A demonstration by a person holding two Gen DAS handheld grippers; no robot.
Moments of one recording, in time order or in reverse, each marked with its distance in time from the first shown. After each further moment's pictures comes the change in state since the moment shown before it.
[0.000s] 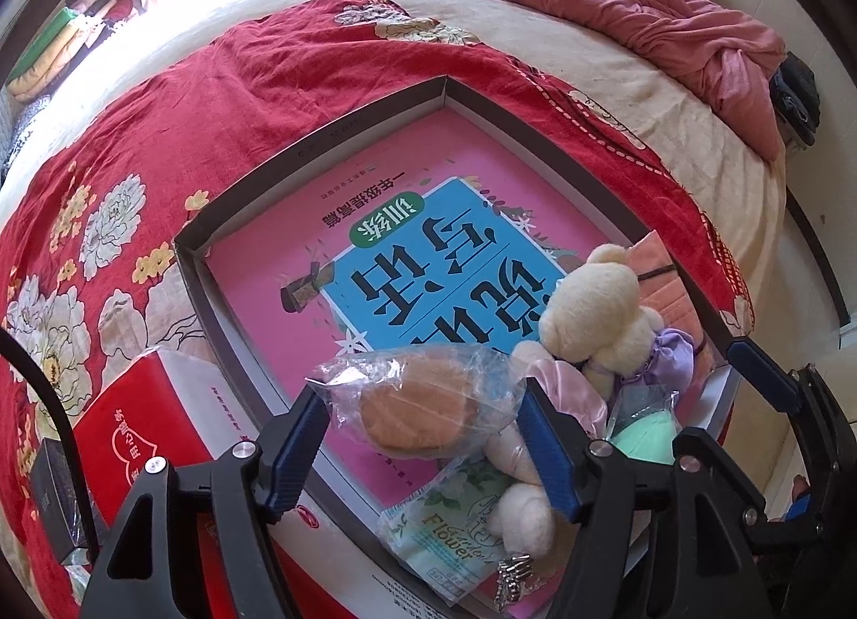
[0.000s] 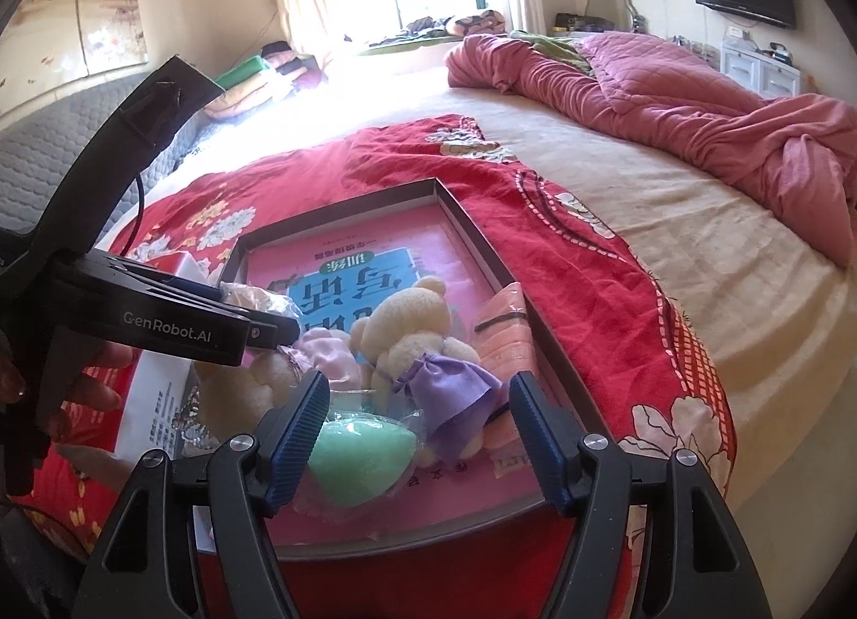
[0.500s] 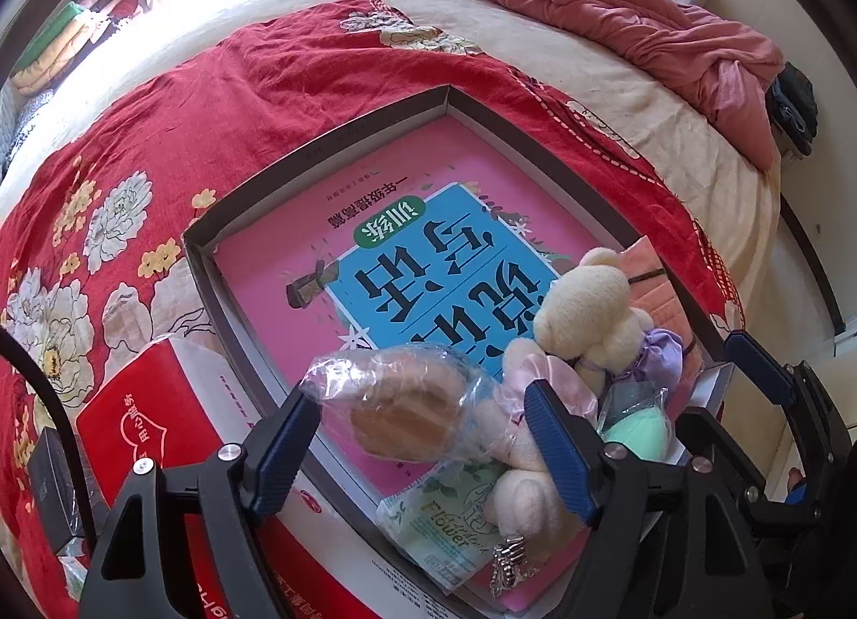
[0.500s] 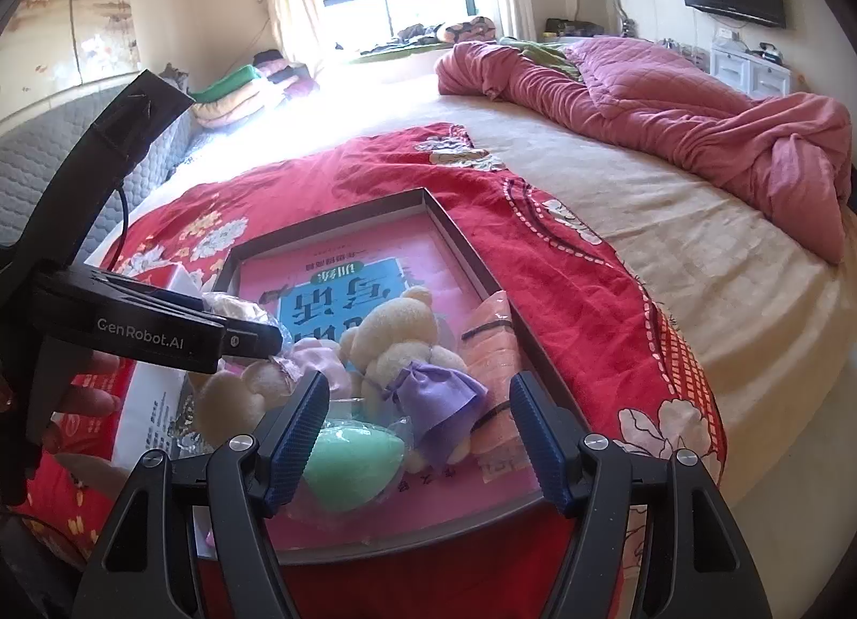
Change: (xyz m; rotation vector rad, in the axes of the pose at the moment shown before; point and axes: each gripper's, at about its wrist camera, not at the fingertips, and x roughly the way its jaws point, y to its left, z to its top) left arm -0.009 0.001 -0.004 -0.013 -0.021 -0.009; right arm -0.003 -0.005 0.001 0.016 -0.021 -0.015
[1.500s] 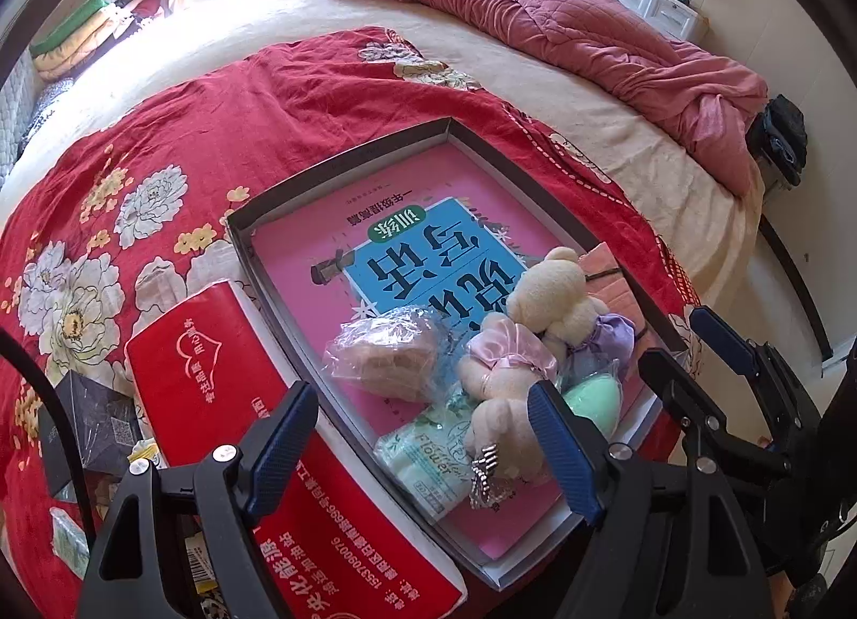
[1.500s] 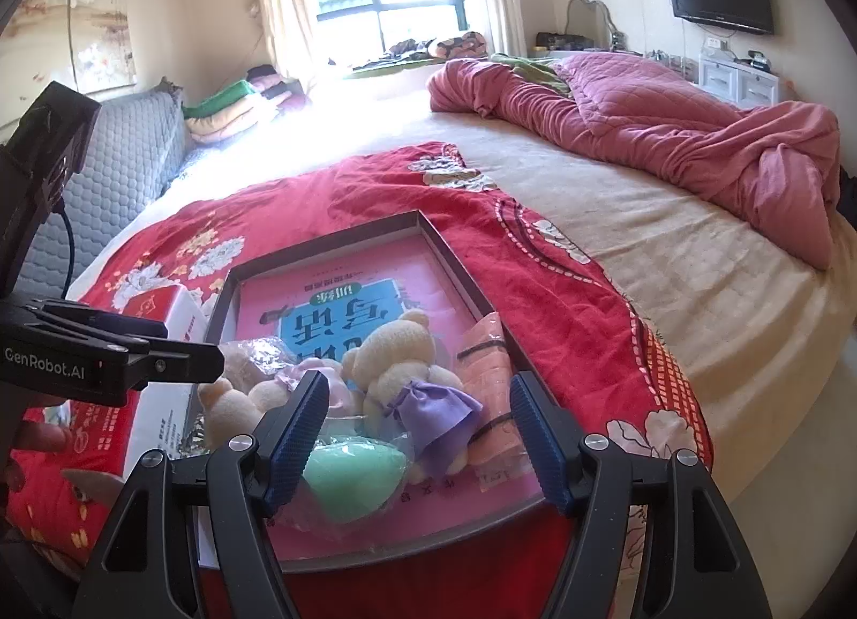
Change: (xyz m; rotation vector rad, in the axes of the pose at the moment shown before) left arm -0.049 0.004 -0.031 -0.052 -0.083 -0.028; right arm -0.013 0.006 0.006 0.004 -0.051 -0.030
